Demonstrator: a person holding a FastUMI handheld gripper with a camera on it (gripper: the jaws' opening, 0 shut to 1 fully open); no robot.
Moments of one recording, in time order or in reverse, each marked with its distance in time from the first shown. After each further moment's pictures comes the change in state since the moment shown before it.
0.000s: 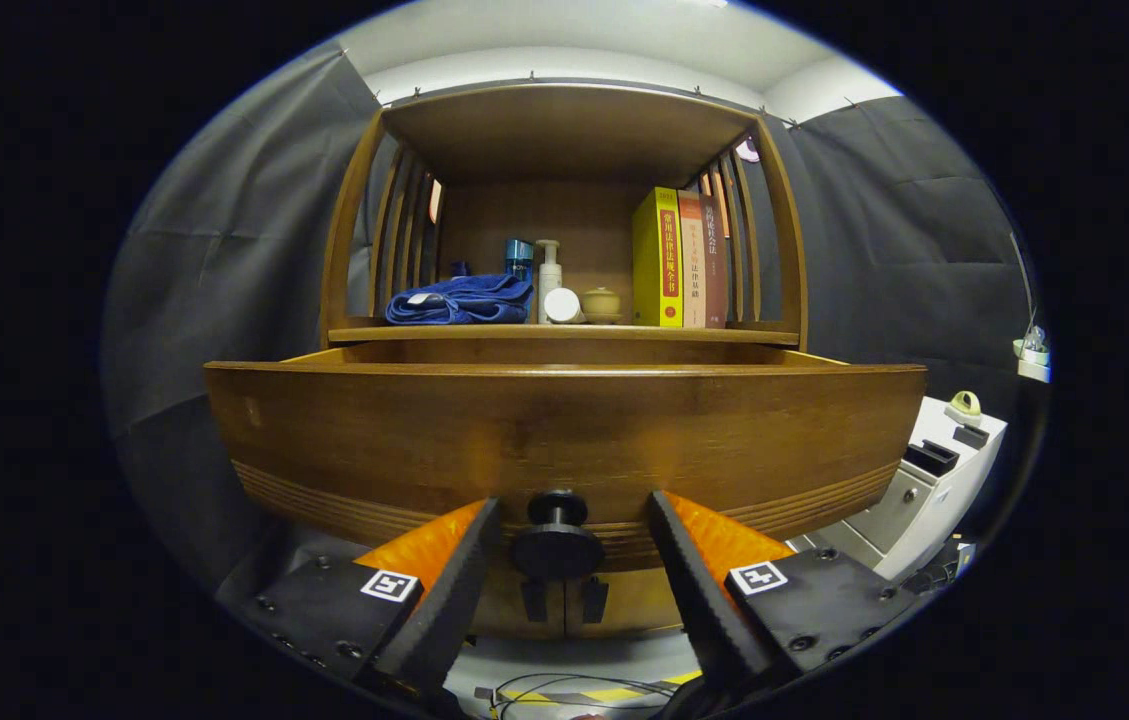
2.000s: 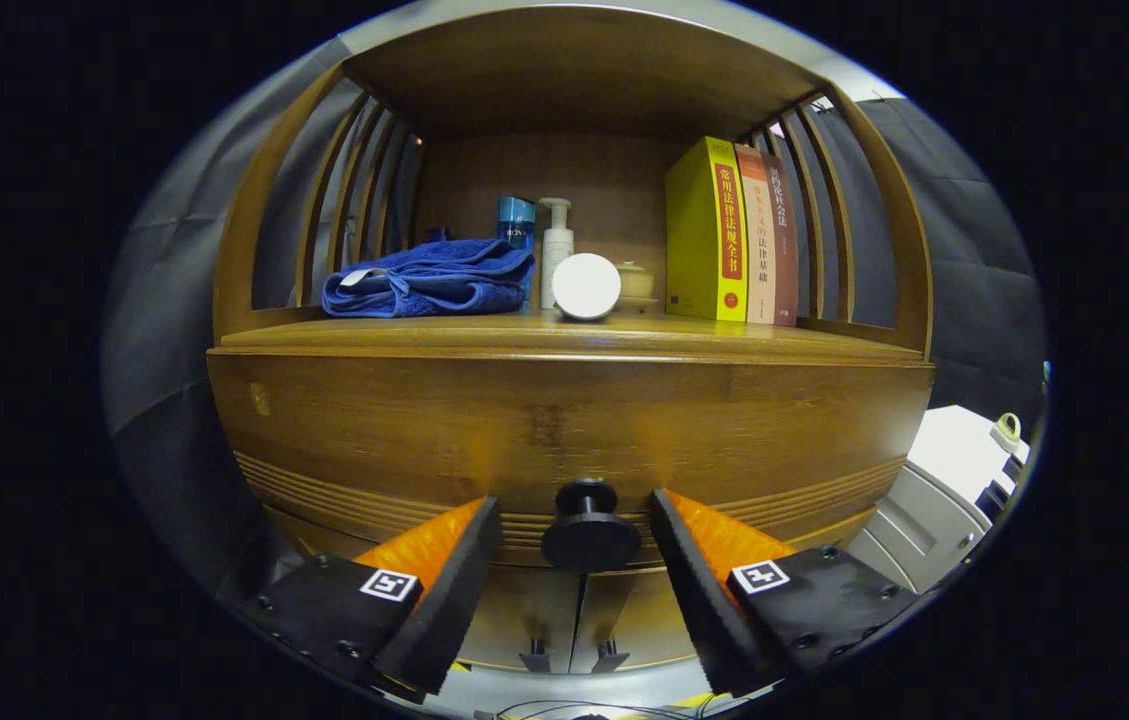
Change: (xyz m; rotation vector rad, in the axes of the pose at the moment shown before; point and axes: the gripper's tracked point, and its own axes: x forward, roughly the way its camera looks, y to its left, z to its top) arm -0.068 0.012 -0.265 0.000 0.064 0.042
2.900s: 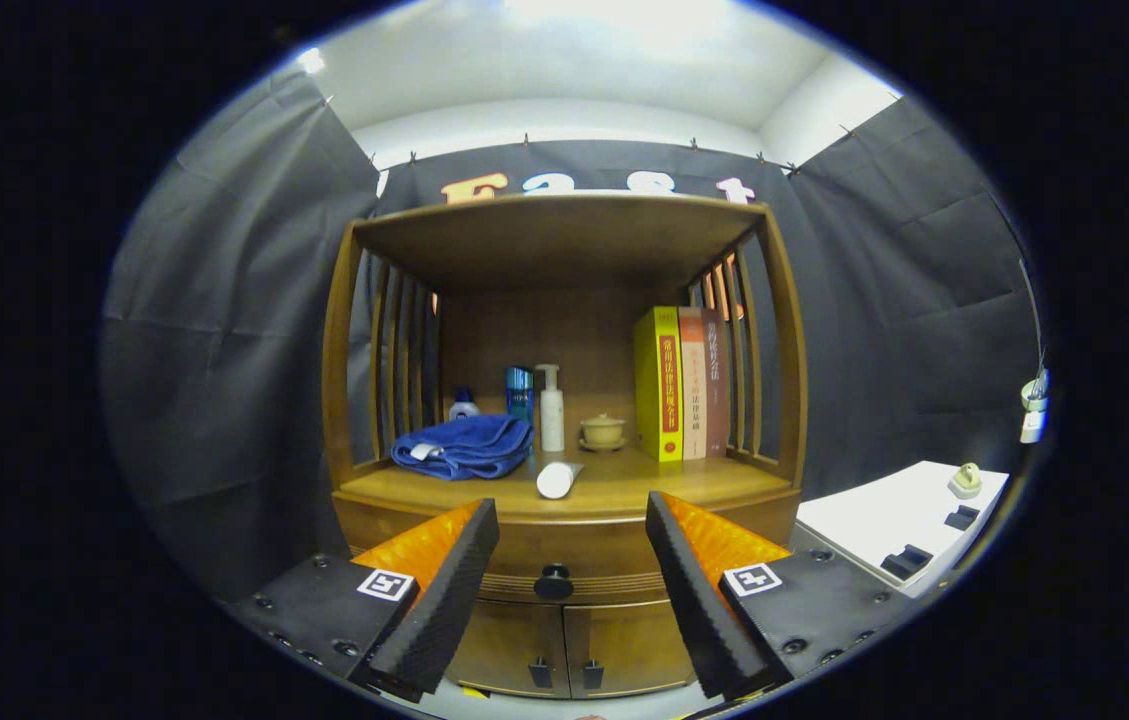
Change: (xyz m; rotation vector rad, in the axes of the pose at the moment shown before) arm -0.197 -0.039 0.143 0.035 -0.317 0.003
